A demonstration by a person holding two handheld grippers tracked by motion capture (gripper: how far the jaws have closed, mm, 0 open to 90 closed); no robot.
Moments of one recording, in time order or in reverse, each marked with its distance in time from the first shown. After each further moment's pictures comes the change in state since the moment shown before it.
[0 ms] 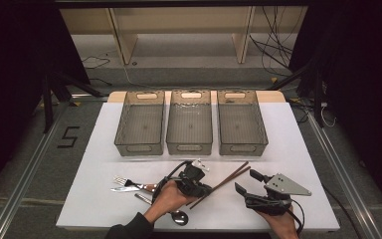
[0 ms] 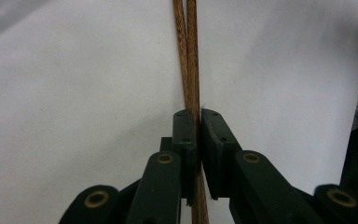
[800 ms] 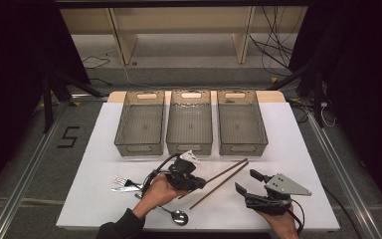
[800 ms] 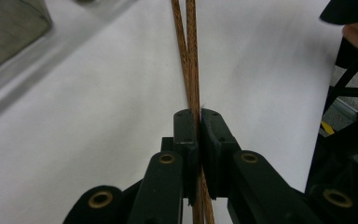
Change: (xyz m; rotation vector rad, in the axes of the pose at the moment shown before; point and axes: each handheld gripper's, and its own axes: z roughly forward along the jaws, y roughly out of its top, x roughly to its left) left arm 0.007 0.007 -0.047 -0.062 -0.005 0.050; right arm -0.001 0.000 0.000 0.001 -0.002 -0.002
